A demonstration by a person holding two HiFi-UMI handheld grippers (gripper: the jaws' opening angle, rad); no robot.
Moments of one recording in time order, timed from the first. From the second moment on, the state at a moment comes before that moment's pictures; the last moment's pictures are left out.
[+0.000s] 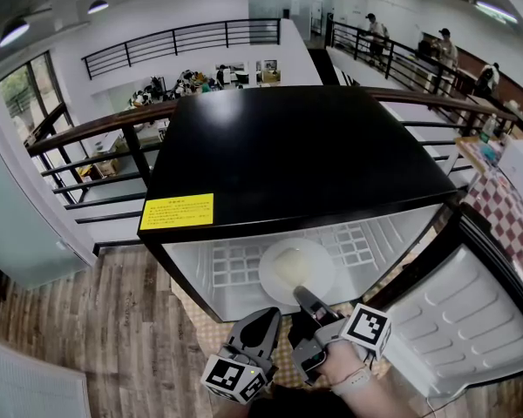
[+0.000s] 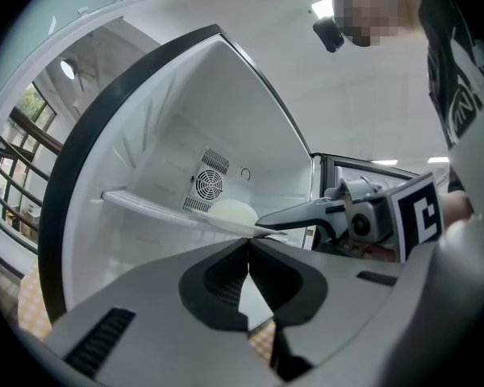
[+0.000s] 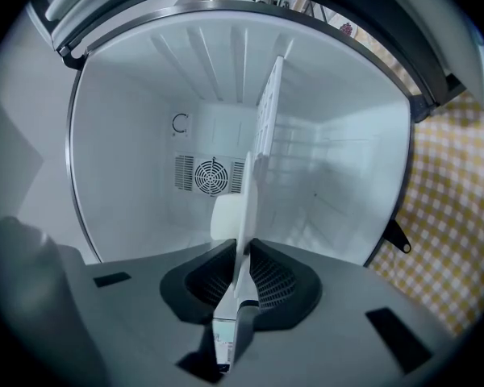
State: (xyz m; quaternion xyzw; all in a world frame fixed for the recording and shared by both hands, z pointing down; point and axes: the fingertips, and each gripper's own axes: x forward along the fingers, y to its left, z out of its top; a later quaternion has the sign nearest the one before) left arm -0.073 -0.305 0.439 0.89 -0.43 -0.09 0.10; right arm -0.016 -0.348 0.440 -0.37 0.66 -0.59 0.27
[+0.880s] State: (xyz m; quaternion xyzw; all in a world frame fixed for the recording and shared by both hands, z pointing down) left arm -0.071 -0.303 0.442 0.89 -0.42 -0.09 0.10; right arm -0.009 -0.363 0.438 -0.37 0.66 -0.58 0.30
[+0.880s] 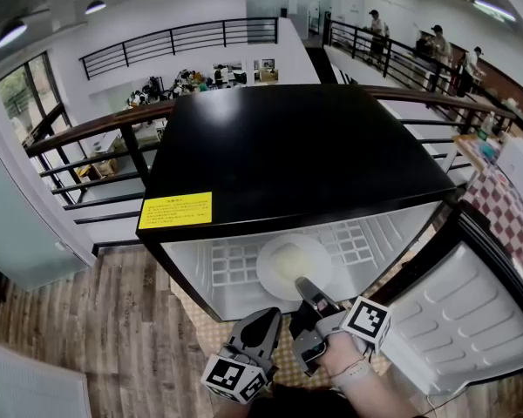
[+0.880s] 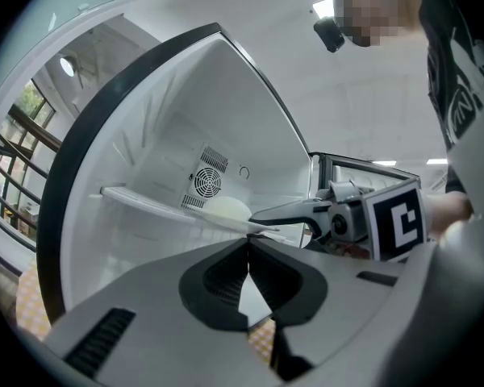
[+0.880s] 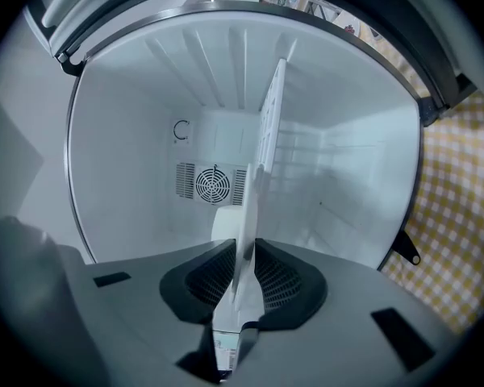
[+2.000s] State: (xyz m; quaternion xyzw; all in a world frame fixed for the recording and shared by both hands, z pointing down) left arm -0.070 -0.303 0.443 0.89 -0.42 -0.09 0.11; right arm -0.007 -0.354 0.439 -0.36 0.66 -0.58 0.32
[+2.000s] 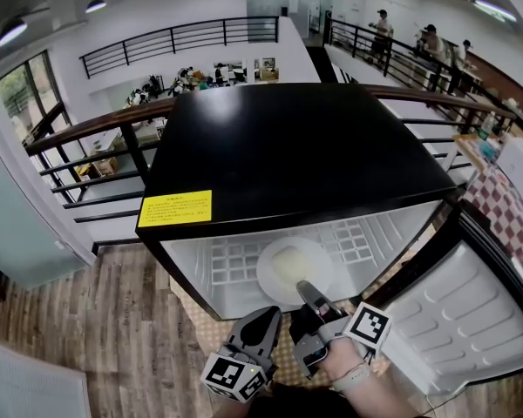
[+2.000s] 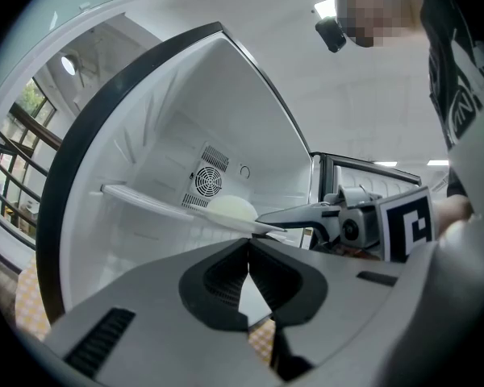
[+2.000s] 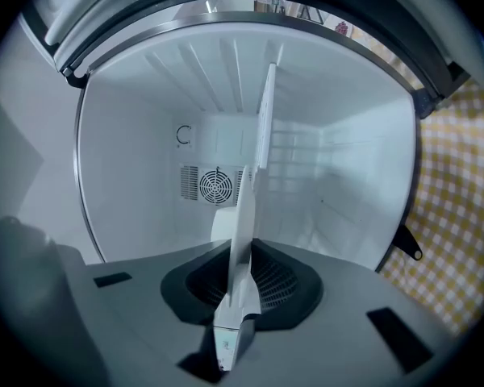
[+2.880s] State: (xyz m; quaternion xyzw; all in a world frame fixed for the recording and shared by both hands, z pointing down) left arm -0.080 -0.301 0.445 0.89 -0.43 -0.10 0.12; right arm -0.011 -0.373 0.436 -0.35 0.64 -0.58 0.36
